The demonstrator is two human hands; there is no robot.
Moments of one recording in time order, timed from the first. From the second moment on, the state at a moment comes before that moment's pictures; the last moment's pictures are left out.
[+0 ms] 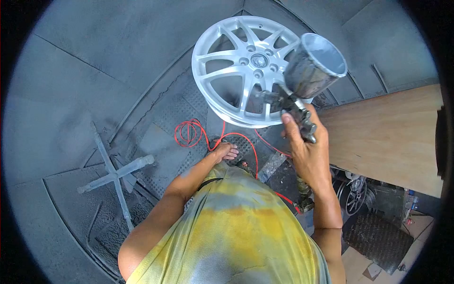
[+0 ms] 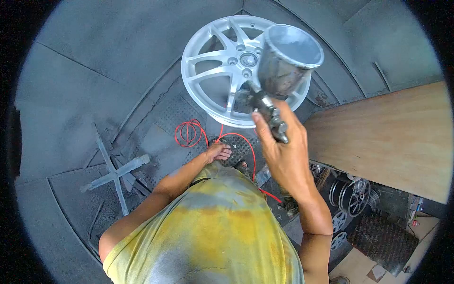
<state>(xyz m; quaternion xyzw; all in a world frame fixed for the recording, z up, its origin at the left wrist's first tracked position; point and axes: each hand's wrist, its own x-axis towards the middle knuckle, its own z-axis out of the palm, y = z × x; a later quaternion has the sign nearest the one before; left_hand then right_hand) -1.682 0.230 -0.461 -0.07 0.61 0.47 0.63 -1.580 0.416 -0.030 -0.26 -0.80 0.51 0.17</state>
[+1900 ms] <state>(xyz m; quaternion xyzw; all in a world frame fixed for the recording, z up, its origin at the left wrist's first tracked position) -1.678 0.298 -0.340 0.23 0.48 0.45 0.72 -1.596 0.416 -0.033 -0.25 -0.78 0.53 0.23</state>
